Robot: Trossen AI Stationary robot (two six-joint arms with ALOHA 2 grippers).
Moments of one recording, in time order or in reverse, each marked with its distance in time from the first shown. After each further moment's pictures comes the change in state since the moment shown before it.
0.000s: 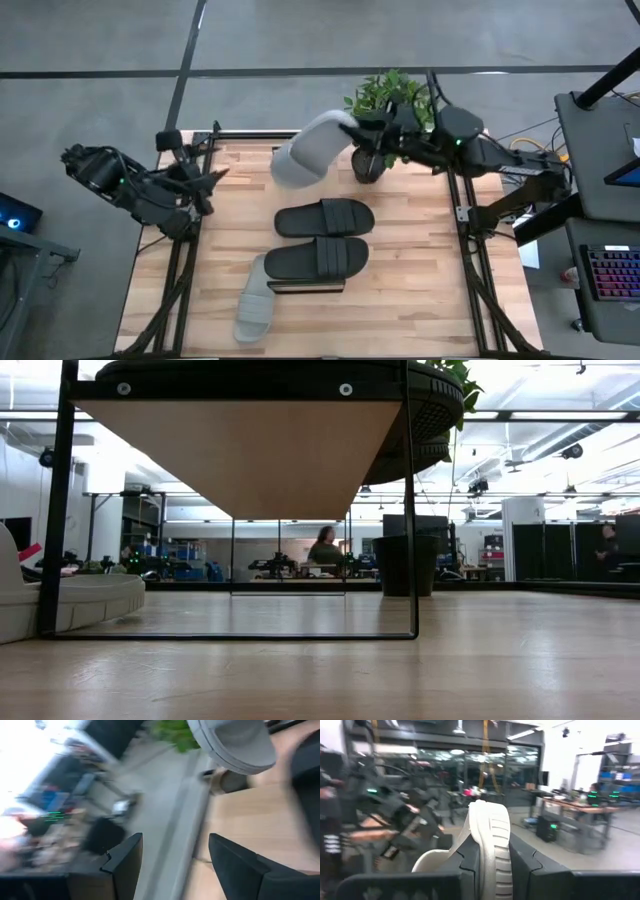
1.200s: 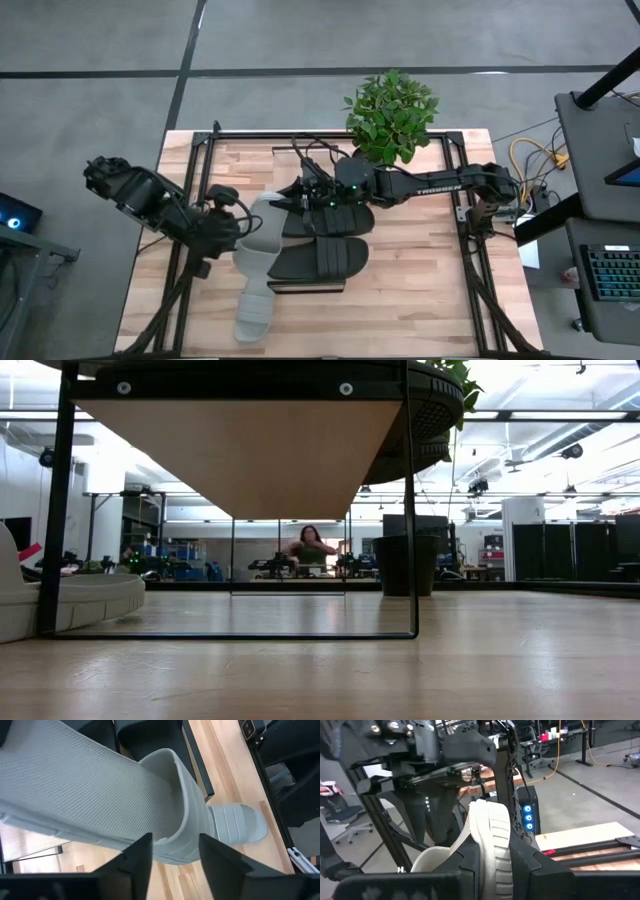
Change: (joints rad) left arm 0.000 0.351 0.327 -0.212 0.952 -0.140; right arm 0.060 0.443 0.014 0.232 -0.332 0.318
